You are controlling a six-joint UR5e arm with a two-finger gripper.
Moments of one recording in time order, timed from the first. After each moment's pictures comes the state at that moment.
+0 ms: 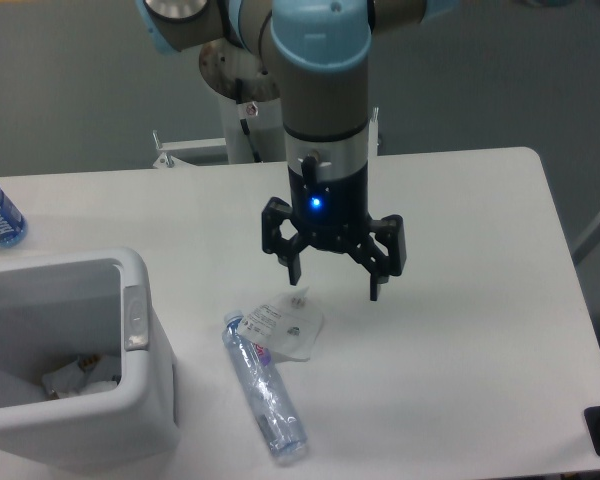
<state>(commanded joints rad) 2.39 -1.83 -1.41 -1.11 1.56 0.73</state>
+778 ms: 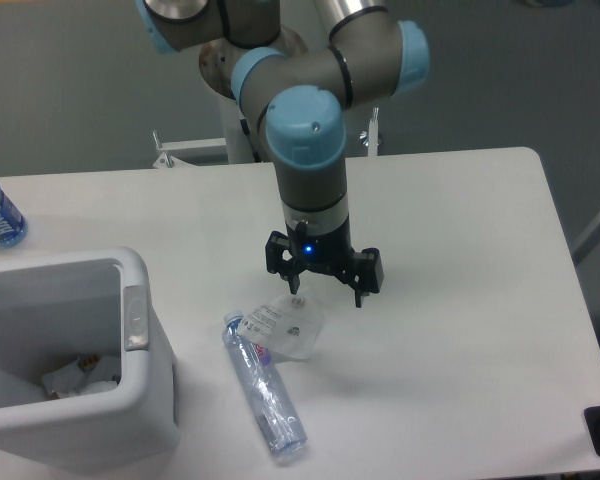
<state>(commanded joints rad) 2.33 -1.84 -1.75 -0.96 1.61 0.89</state>
